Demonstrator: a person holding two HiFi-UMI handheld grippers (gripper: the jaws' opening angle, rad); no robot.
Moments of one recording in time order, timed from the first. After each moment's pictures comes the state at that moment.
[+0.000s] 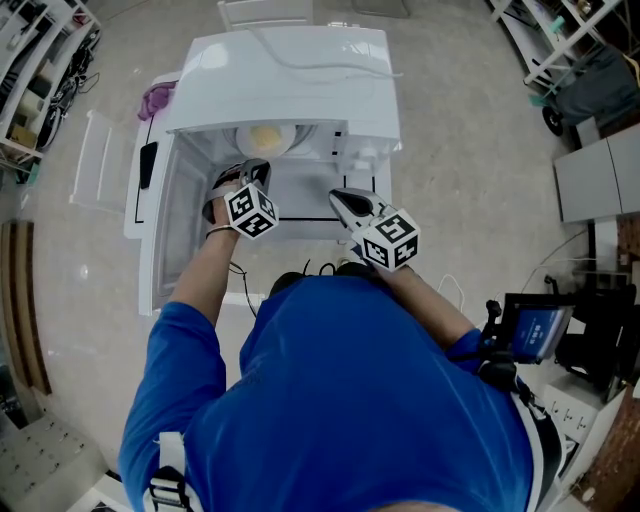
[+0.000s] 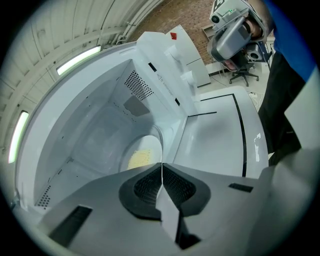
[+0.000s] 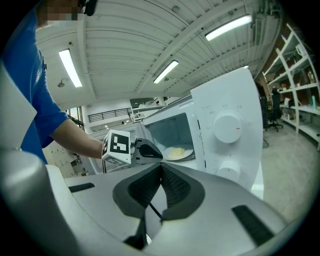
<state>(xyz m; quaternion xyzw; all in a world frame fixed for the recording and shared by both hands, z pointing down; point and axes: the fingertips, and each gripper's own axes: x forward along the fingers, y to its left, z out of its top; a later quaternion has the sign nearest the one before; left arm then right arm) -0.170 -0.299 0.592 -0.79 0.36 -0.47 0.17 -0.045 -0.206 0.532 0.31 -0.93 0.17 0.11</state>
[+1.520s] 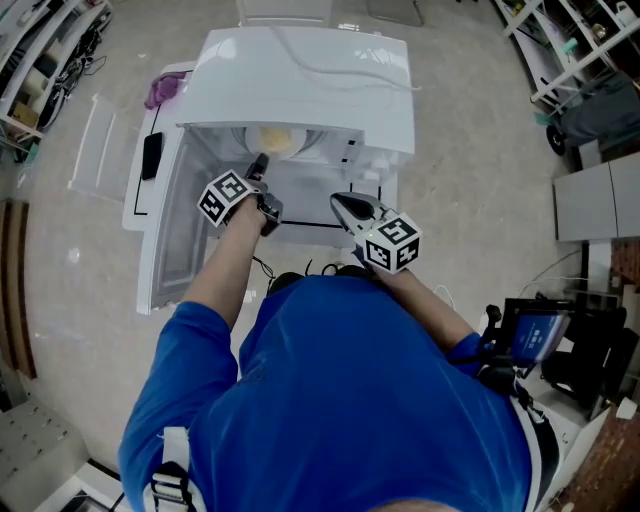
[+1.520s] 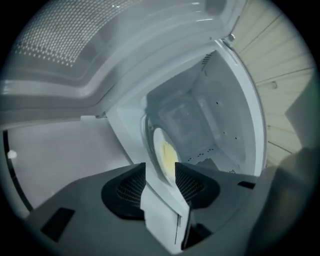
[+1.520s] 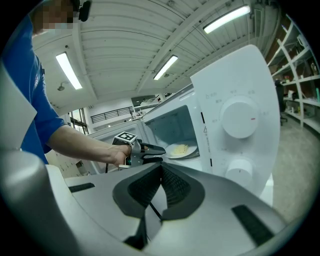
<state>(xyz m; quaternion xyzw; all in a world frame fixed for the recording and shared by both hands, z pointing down) -0.248 -0.323 0.609 -0.60 0.58 0.21 -0.51 -0.060 -0.213 0.541 0.28 -0.93 0.19 0.12</state>
